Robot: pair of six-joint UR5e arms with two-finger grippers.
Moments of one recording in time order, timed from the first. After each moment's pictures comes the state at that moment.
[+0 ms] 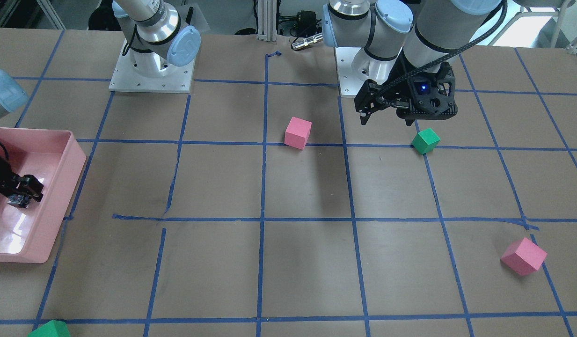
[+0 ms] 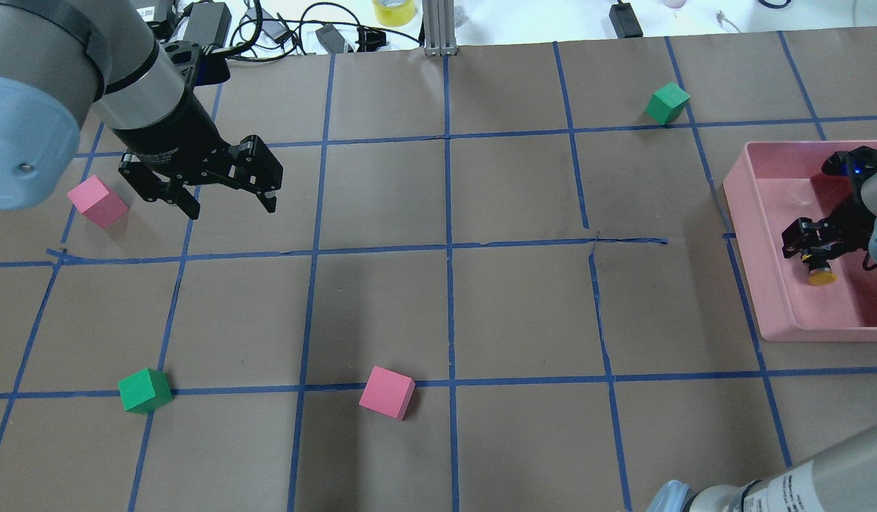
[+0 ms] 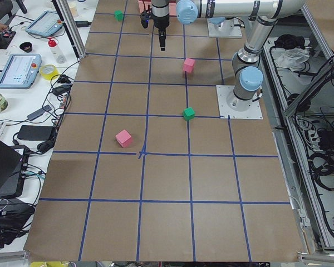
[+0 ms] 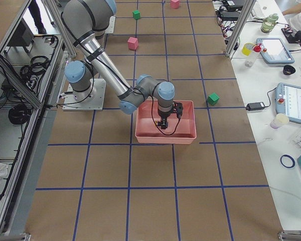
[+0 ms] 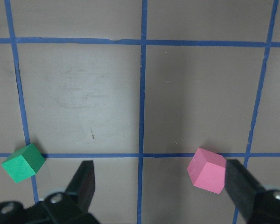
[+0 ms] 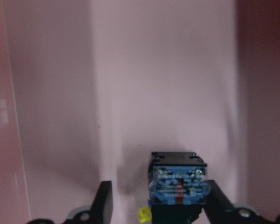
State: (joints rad) left arm -1.55 -1.54 -1.65 -1.58 1.54 -0.02; right arm 0.90 -1.21 1.98 -2.38 -1.56 -0.58
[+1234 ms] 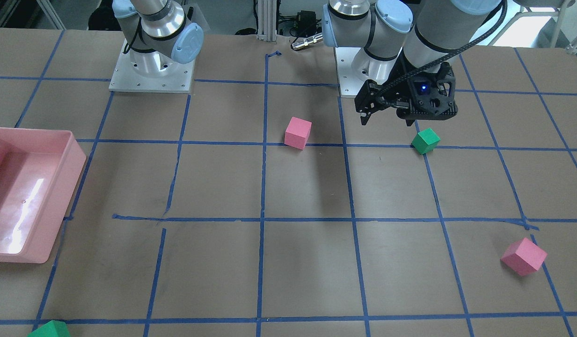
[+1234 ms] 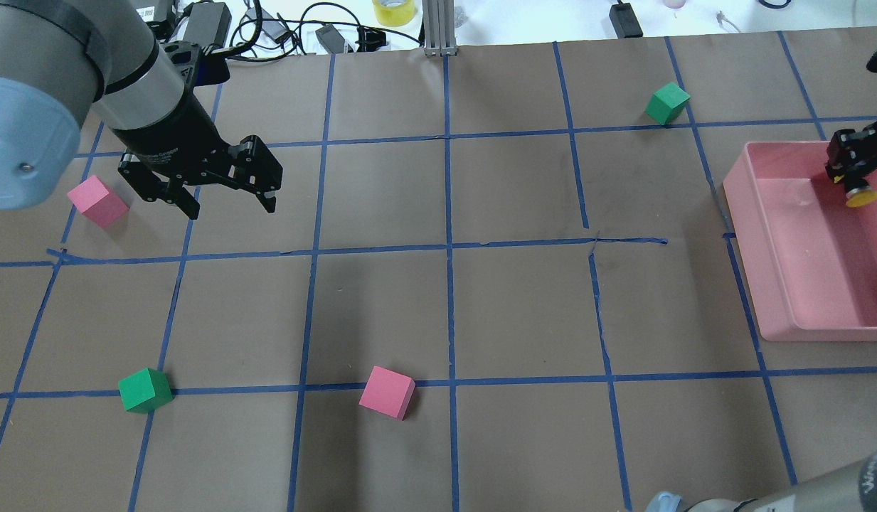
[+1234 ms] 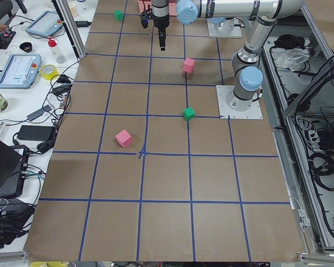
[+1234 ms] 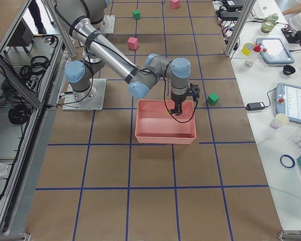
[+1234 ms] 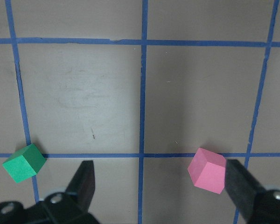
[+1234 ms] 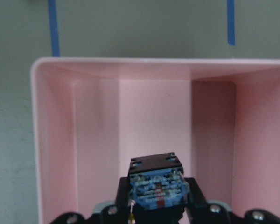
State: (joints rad) left arm -1.55 -1.54 -1.65 -1.58 1.54 -0.02; right arm 1.02 -1.31 1.67 -2.05 -1.56 -0.55
